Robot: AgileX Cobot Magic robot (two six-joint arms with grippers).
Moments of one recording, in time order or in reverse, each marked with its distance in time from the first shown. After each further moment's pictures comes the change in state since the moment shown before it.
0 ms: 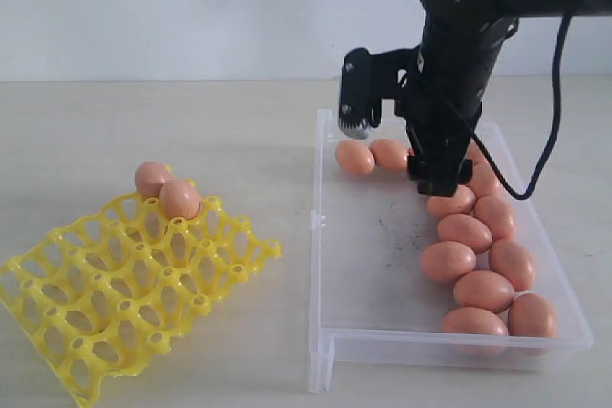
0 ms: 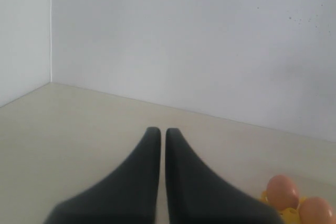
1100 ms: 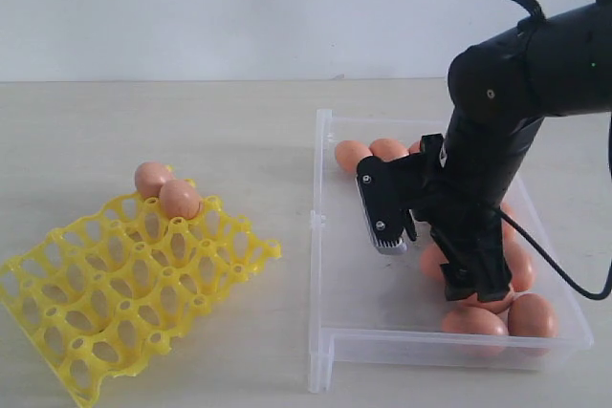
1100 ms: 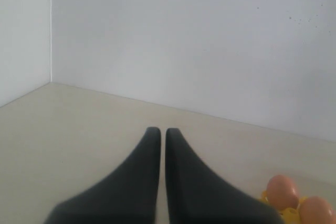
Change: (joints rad) left arm 0.000 0.000 0.000 0.000 0.000 0.000; right arm 0.002 -0.058 0.327 0.168 -0.148 -0.335
